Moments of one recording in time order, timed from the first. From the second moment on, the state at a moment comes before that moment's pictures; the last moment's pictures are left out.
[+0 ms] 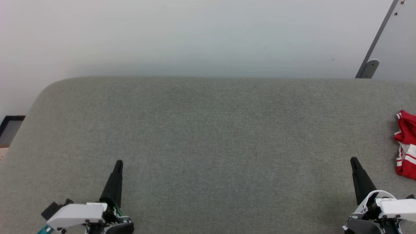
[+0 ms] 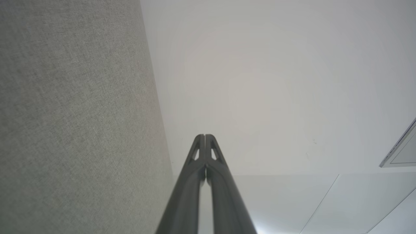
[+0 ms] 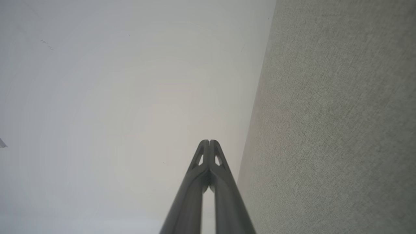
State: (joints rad) left arm -0.10 0.05 0.11 0.24 -1.61 -0.13 0.12; right arm -0.11 -0.05 -0.11 0.25 1.61 0.13 0.11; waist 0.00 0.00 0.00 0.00
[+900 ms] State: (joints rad) left arm -0.10 0.05 0.11 0.24 -1.61 -0.13 0.12; right arm -0.11 -0.05 -0.11 0.25 1.61 0.13 0.11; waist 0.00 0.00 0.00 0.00
